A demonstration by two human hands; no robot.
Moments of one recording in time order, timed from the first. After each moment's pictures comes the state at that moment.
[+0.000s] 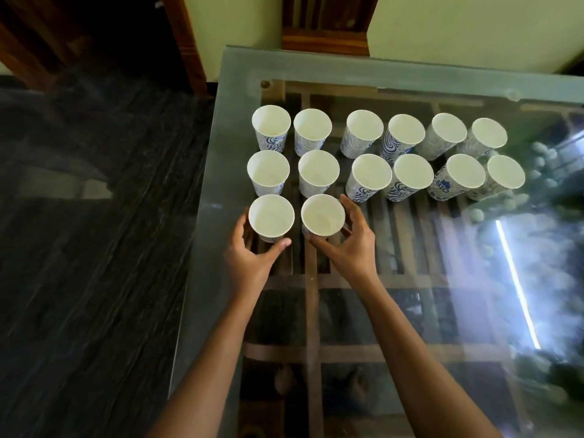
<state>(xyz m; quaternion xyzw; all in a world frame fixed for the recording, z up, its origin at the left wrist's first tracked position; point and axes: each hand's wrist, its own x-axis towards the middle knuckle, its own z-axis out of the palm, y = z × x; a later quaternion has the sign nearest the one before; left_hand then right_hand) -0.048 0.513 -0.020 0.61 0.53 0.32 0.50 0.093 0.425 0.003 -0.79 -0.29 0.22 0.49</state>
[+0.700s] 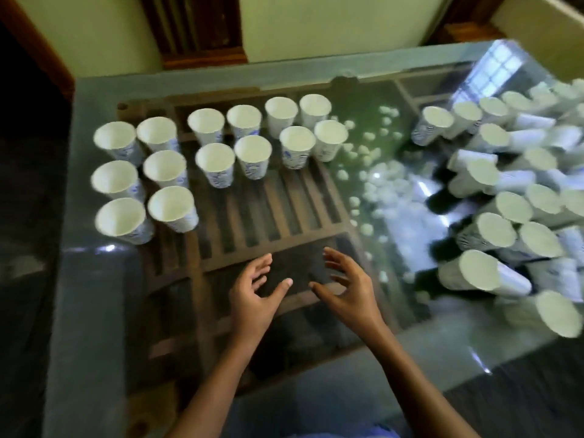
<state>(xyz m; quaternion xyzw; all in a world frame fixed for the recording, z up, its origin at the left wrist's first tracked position) 0.029 0.286 0.005 0.67 0.37 0.22 0.60 0.130 0.150 0.034 -0.83 -0.25 0.18 0.47</state>
